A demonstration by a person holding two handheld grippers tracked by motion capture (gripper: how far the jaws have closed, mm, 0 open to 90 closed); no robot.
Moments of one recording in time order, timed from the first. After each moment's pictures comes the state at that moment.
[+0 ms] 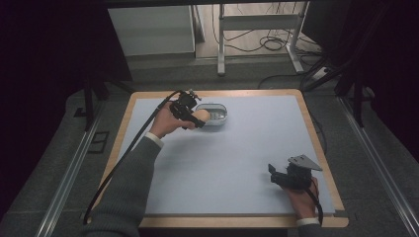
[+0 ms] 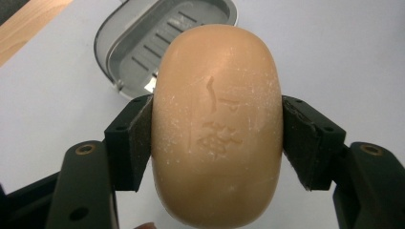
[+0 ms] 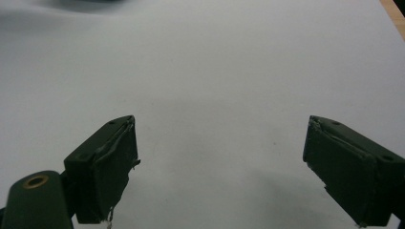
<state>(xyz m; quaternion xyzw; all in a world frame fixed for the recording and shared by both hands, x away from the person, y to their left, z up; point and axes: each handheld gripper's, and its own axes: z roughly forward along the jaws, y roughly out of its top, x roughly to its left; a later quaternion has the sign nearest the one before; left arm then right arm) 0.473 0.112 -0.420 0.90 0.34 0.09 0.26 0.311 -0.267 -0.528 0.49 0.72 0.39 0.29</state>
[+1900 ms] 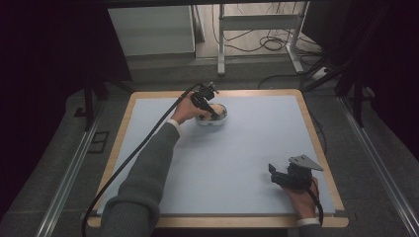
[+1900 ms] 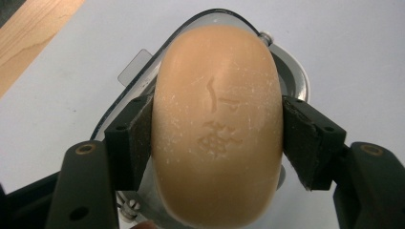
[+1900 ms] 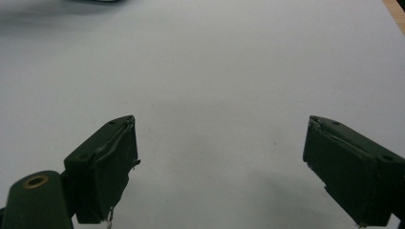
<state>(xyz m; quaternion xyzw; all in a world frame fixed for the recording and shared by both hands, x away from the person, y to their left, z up) 0.557 0.065 -0.459 0.92 0.32 0.07 0.23 0.311 -0.268 -0.528 0.50 0.72 0.39 0.28</state>
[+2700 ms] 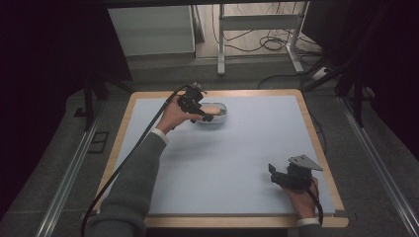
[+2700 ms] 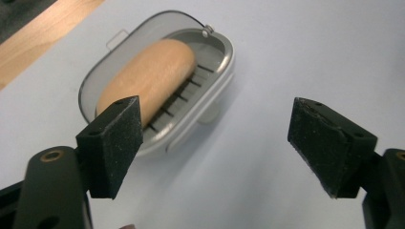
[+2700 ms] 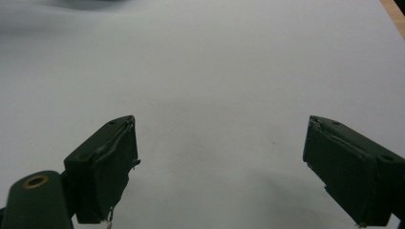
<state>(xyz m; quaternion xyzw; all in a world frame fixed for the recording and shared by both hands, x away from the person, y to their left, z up) 0.502 0.105 -0.431 0.89 0.33 0.07 0.31 0.311 -0.268 -0.528 0.50 0.72 0.39 0.29</state>
